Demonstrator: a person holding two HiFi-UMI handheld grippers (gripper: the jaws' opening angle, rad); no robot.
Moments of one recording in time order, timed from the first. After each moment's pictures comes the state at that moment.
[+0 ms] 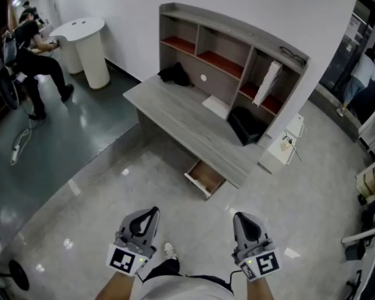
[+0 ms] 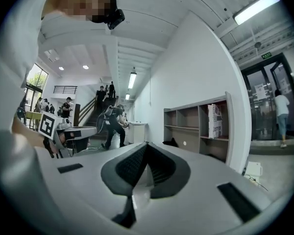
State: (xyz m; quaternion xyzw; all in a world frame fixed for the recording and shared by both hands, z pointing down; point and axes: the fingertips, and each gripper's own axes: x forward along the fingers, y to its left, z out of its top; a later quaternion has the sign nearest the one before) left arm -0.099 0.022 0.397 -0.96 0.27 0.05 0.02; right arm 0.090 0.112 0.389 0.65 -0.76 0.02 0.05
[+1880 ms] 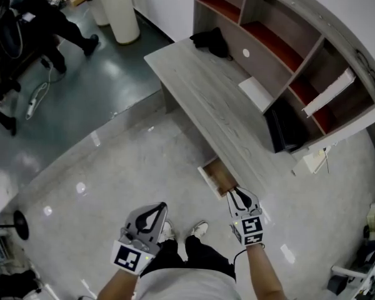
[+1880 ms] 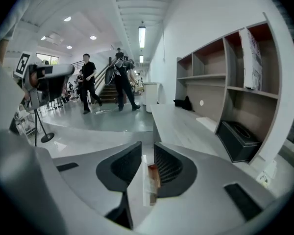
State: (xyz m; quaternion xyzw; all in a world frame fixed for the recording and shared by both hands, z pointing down) left arm -0.019 -0.090 0.481 -0.93 0.37 -0.02 -0.05; right arm 0.187 -0.105 0.625 0.54 -0.80 0.14 0.24
